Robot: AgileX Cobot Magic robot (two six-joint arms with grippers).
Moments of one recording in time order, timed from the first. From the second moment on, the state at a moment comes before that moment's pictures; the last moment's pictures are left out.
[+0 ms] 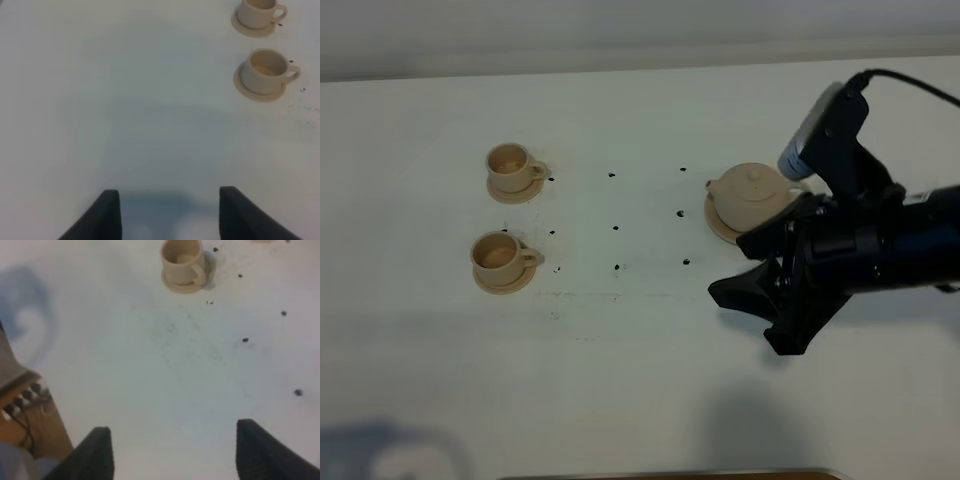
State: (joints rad) left arm 0.07 -0.01 -0.46 0.03 1.06 -0.12; right arm 0.41 1.31 -0.80 0.93 0.68 -1.19
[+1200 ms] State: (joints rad) left arm 0.07 -0.01 -0.46 0.03 1.06 -0.12; right arm 0.31 1.76 -1.33 0.16 0.82 -0.78
